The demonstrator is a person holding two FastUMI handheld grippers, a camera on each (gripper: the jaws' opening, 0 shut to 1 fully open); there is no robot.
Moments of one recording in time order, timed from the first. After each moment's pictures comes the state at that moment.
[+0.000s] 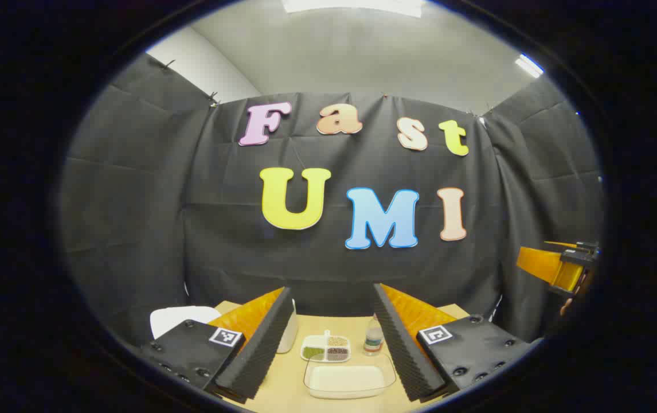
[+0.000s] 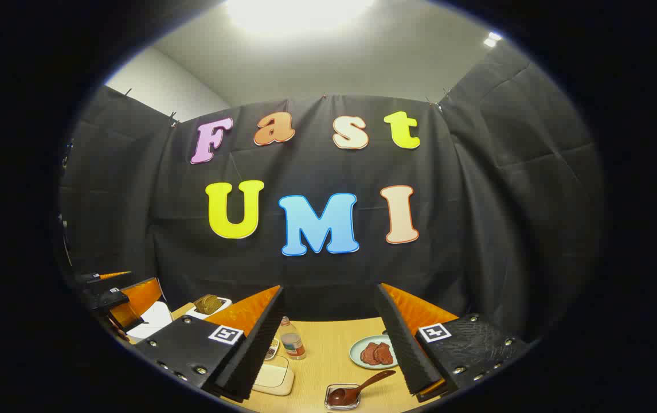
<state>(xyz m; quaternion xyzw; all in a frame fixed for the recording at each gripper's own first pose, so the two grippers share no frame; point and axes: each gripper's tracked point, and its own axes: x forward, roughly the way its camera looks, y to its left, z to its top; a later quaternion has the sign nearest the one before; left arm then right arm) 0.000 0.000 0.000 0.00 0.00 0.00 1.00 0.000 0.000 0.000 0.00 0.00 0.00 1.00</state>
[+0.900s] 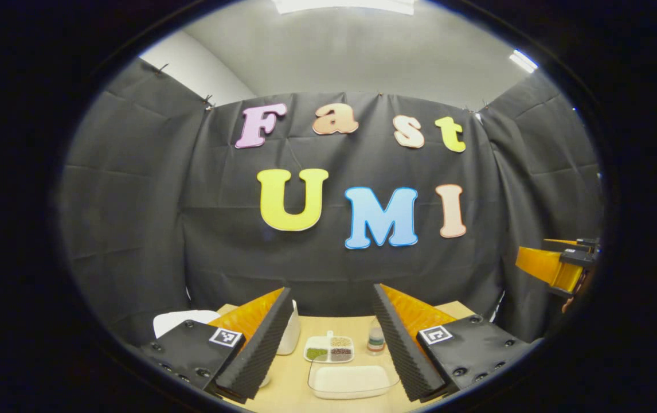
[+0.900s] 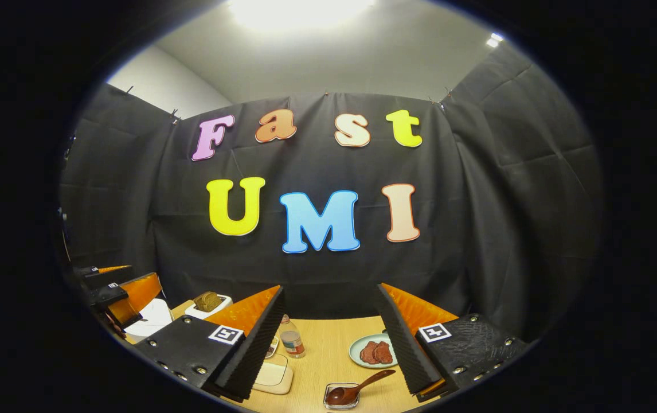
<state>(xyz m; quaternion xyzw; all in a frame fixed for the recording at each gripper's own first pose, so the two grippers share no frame) 0.006 -0.001 -0.003 0.02 0.01 -0.01 1.00 0.001 0.002 -0.004 0.00 0.01 0.00 1.00</state>
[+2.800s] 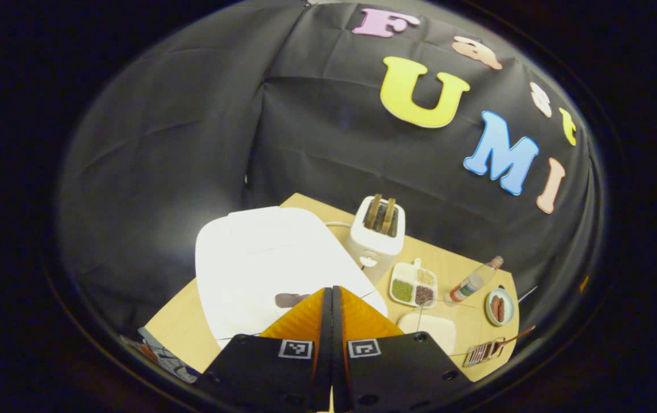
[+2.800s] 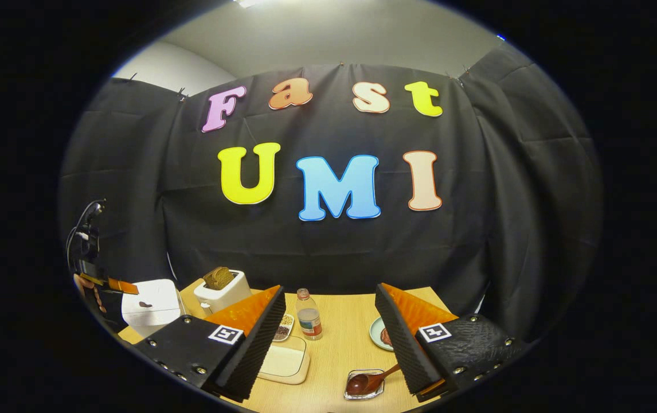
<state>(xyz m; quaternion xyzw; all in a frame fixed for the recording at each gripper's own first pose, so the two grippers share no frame) 0.040 0.277 -0.195 -0.14 0.31 0.14 0.93 0.025 0.045 -0.063 -0.01 0.08 0.03 1.00</state>
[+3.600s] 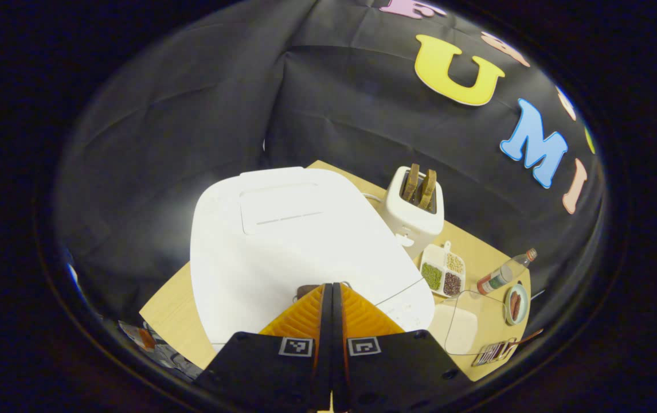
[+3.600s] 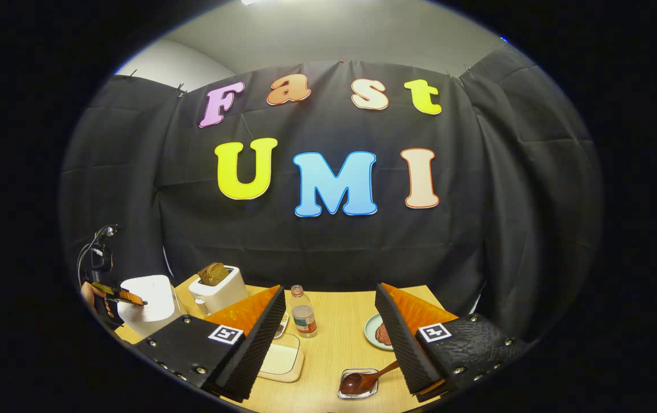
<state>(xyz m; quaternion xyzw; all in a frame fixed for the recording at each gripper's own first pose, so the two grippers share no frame) 0.051 0.298 -0.250 -0.16 0.37 0.17 0.90 0.028 0.039 -0.068 -0.01 0.09 0.03 1.00</state>
